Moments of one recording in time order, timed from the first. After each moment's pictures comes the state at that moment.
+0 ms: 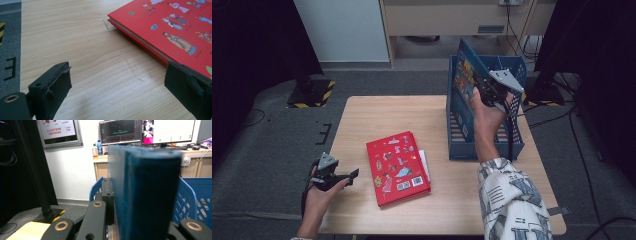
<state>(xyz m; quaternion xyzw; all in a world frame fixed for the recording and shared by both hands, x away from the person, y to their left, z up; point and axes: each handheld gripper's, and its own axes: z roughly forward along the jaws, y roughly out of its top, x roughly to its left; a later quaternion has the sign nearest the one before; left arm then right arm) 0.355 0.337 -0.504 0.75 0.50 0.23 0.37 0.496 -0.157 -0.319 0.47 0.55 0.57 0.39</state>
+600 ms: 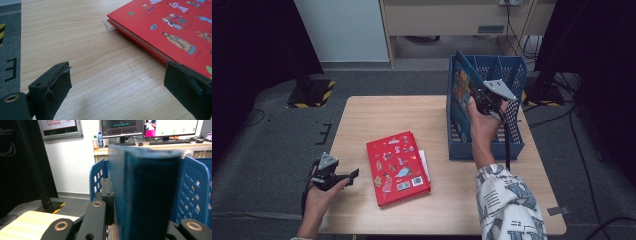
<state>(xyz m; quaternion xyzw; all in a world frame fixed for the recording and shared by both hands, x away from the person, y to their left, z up) 0.356 0.337 -0.503 0.75 0.49 0.23 0.37 0.496 -0.150 -0.350 0.48 0.56 0.56 0.38</state>
